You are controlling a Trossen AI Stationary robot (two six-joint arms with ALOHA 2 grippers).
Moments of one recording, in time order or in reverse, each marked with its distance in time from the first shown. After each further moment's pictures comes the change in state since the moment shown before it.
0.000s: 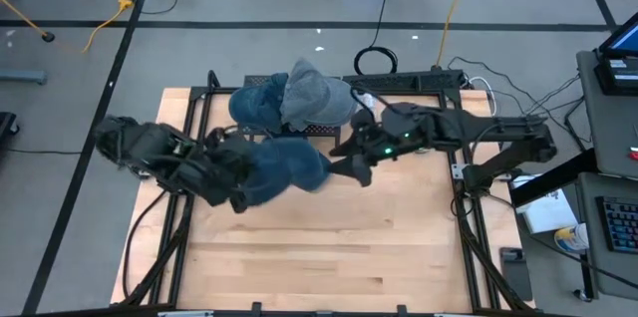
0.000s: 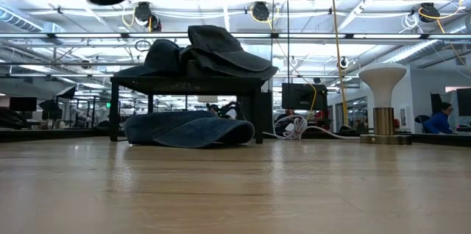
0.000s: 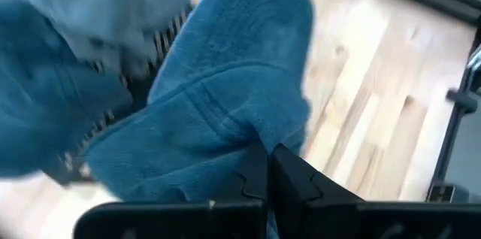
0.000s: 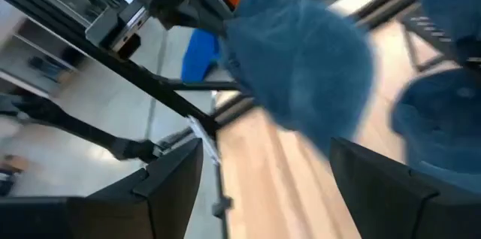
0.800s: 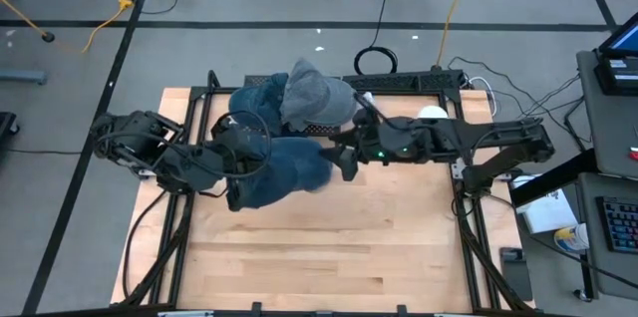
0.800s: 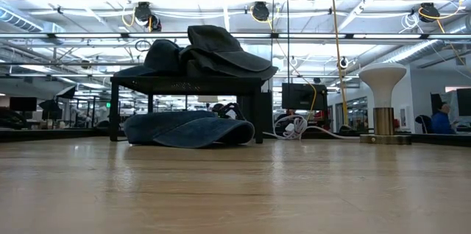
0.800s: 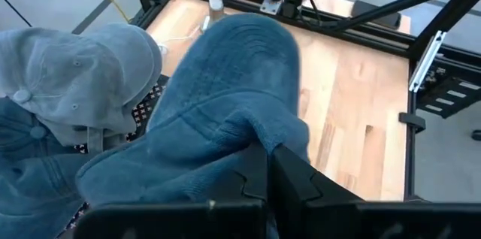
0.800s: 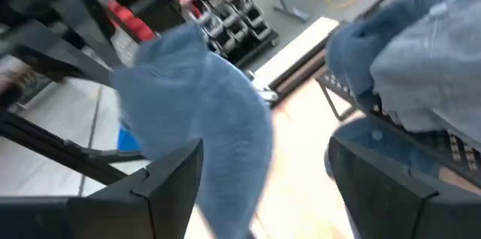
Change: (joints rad) left arm 0.018 0.001 0.116 0.137 -0.008 0.259; right arm 0.078 0.028 0.001 0.050 0.414 0.046
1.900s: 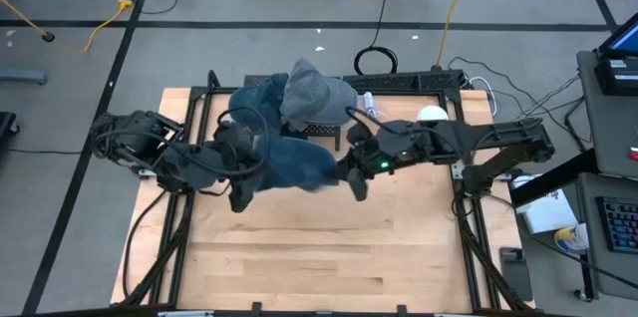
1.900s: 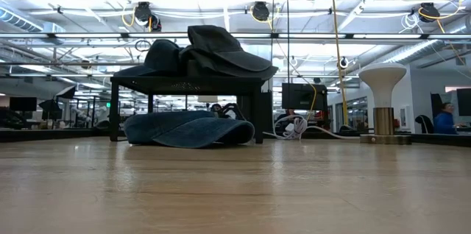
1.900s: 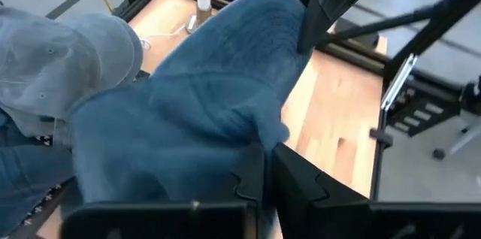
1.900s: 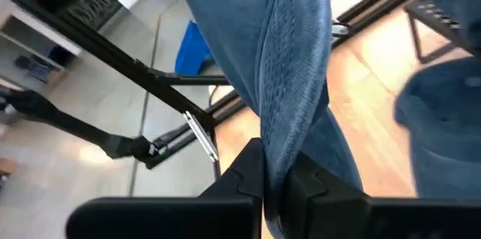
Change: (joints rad) left arm 0.003 0.000 0.000 0.051 0.032 -0.087; right arm 0.013 0.007 -0.001 -0.030 -0.315 -0.006
